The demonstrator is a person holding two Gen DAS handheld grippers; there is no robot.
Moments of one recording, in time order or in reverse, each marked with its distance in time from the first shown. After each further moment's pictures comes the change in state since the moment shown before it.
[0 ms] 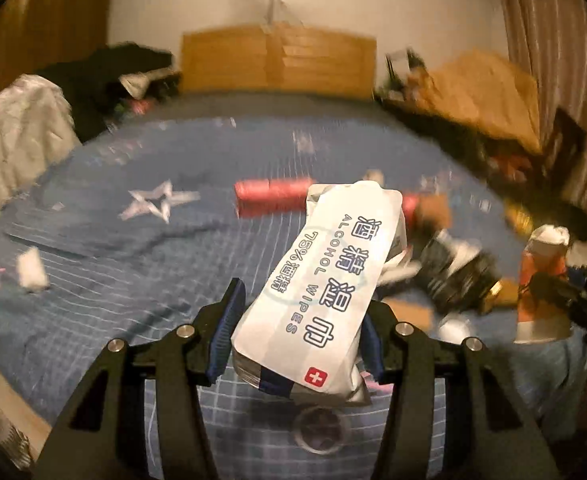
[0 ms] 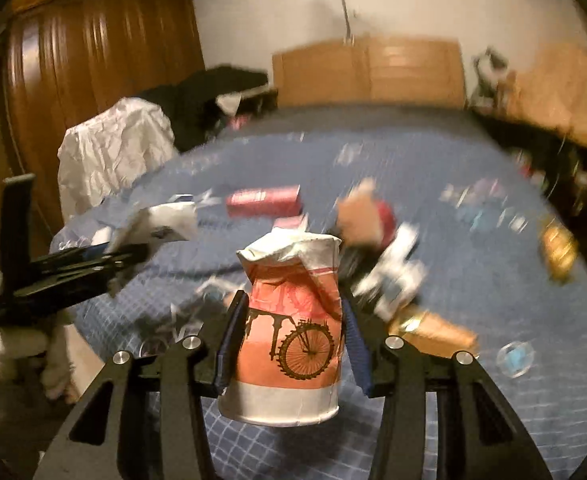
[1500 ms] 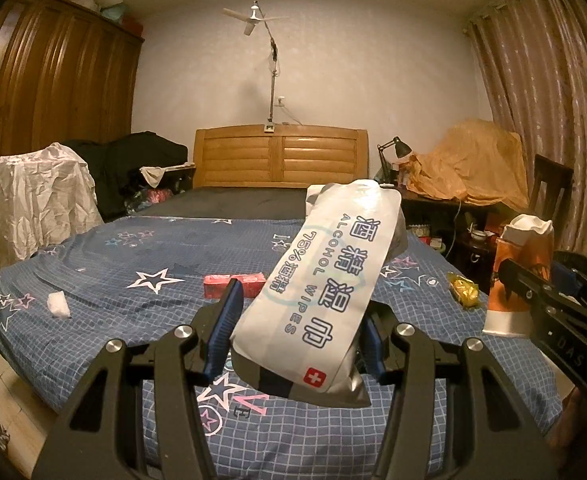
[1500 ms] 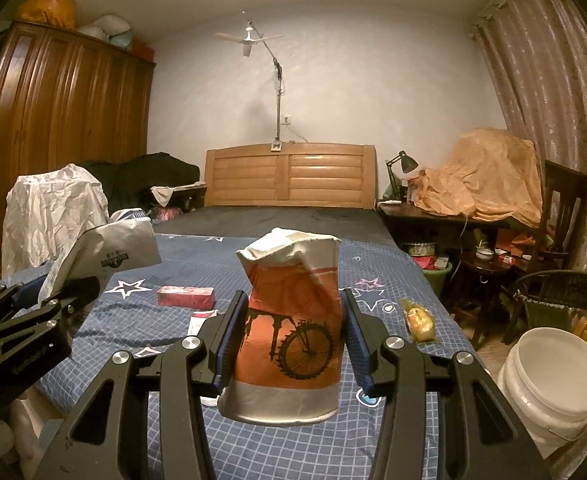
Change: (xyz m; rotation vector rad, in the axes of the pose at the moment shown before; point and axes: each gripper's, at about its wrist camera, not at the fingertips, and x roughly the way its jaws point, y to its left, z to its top) left arm -0.067 -0.132 -0.013 0.041 -0.327 0.070; right arm -0.189 -0.033 -0.017 -0.018 -0.361 -0.313
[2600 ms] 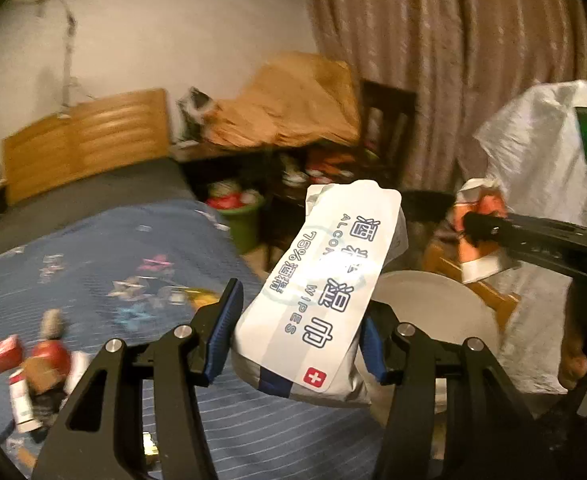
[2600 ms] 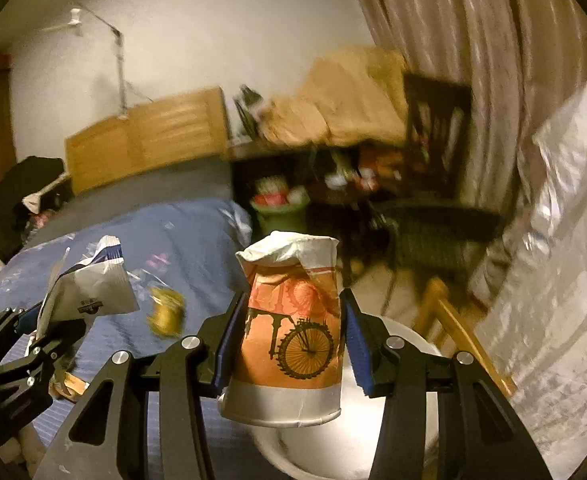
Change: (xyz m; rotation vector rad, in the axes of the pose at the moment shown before) left arm 0.118 -0.318 0.030 0.260 0.223 -0.628; right arm 0.025 -0.439 0.032 0.278 0.304 -0.373
